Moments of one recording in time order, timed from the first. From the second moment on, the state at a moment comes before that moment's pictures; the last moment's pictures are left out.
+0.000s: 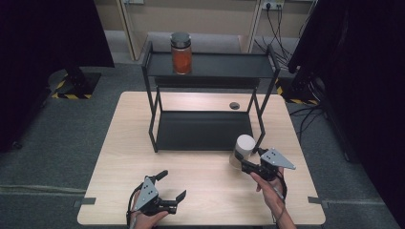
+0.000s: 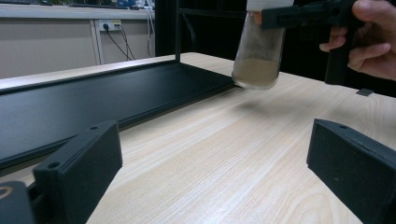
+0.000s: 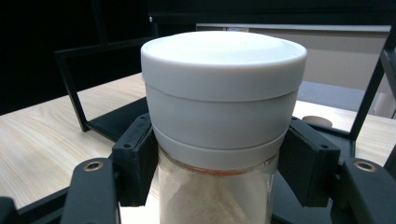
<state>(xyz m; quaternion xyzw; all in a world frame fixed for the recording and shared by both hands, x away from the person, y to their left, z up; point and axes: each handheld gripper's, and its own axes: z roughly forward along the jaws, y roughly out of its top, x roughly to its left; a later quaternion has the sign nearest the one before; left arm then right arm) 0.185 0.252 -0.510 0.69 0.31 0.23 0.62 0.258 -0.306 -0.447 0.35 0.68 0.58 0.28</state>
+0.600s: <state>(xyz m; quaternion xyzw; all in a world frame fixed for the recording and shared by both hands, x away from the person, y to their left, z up) 0.185 0.253 -0.510 0.68 0.31 0.23 0.62 0.262 -0.307 -0.411 0.33 0.69 0.58 0.27</state>
